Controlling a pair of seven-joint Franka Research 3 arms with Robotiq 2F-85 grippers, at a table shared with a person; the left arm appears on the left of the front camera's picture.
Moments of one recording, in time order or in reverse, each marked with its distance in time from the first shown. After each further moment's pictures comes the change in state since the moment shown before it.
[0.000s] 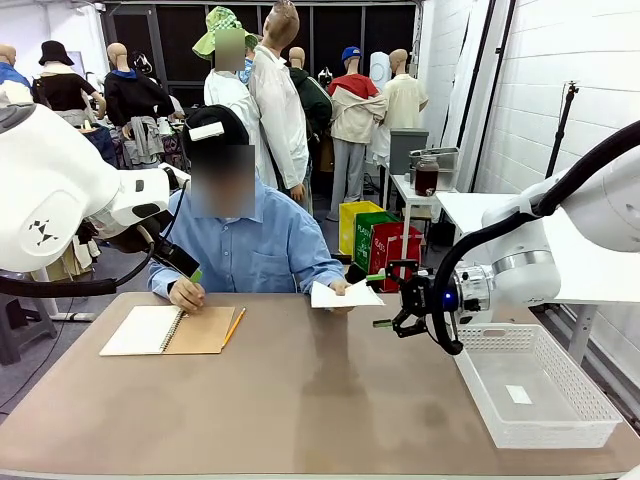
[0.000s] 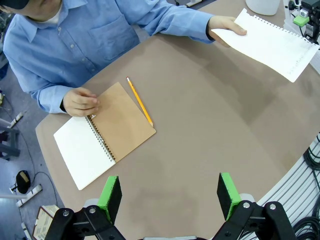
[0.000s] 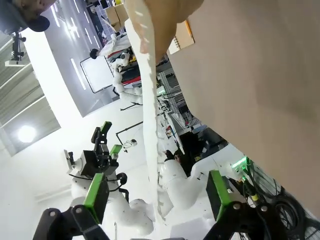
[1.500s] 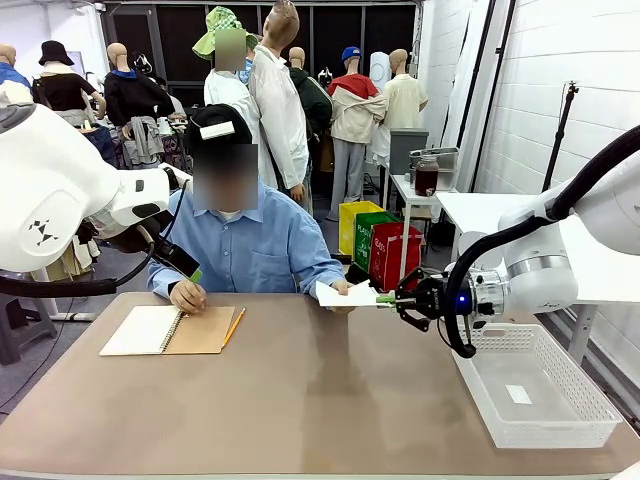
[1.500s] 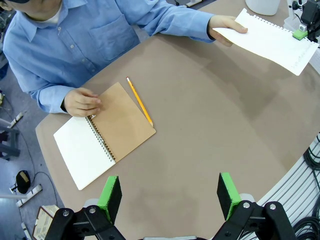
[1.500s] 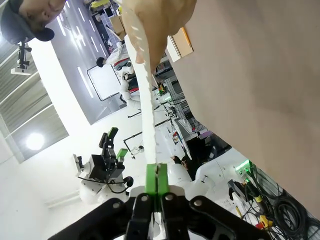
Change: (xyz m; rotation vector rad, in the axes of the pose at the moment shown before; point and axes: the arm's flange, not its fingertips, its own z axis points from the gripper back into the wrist) left arm 0.000 0.000 0.000 0.000 0.000 0.000; right arm 0.005 -0.010 0.026 0.032 -0.037 -0.032
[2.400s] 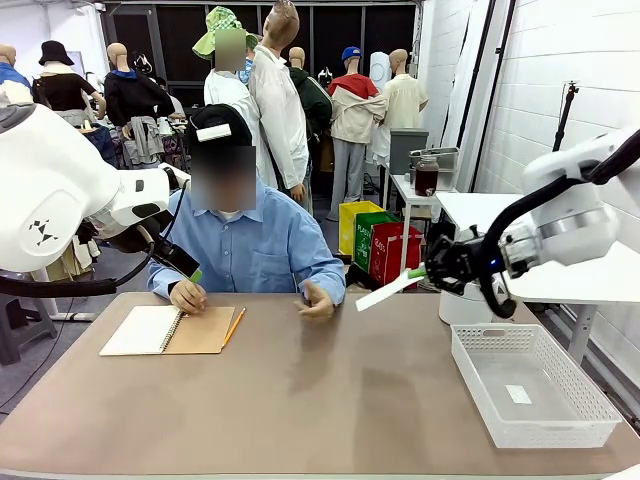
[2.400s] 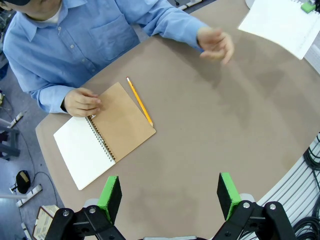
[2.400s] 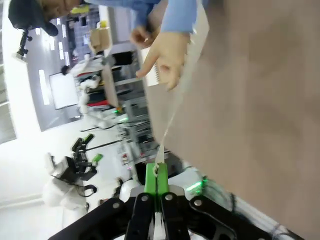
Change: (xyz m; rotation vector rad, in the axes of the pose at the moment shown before) left arm 0.000 0.000 0.000 0.000 0.000 0.000; right arm -0.017 0.081 0.067 -0.237 -0.152 0.282
